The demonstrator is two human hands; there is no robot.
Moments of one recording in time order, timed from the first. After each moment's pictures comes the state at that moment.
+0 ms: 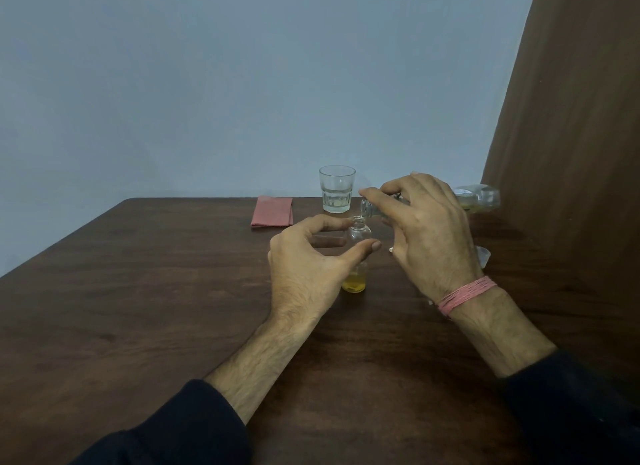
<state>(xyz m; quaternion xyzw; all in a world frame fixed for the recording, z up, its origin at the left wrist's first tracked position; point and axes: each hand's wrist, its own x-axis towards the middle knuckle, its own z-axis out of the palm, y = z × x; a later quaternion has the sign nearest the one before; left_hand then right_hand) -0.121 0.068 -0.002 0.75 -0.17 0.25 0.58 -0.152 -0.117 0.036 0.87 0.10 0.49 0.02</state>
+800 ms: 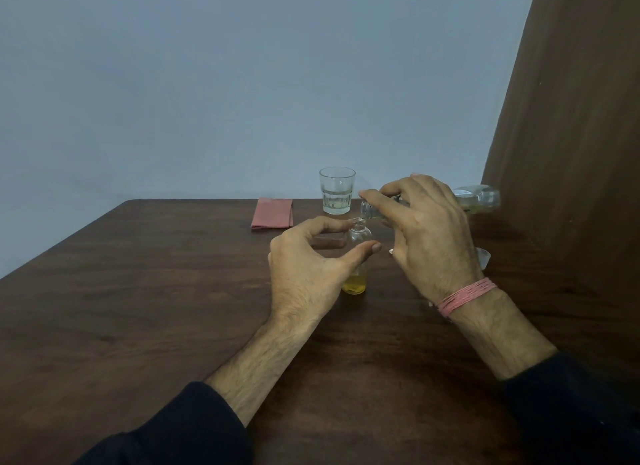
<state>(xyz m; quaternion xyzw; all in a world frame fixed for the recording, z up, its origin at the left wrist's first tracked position) -0.121 0.068 -0.002 0.75 -0.16 0.24 0.59 -0.154 -0.115 0.038 0.87 0.10 0.48 0.02</state>
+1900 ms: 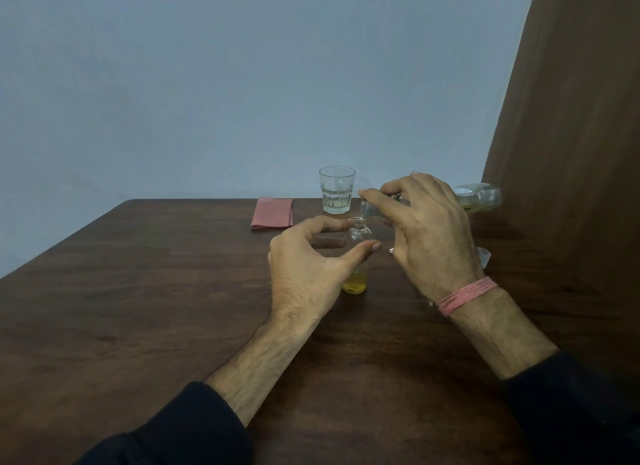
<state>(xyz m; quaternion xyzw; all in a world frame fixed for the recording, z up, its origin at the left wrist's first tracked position) -0.122 0.069 0.000 0.76 -0.17 0.23 0.59 -0.155 -0.113 0.040 0.87 0.10 0.48 0.02</state>
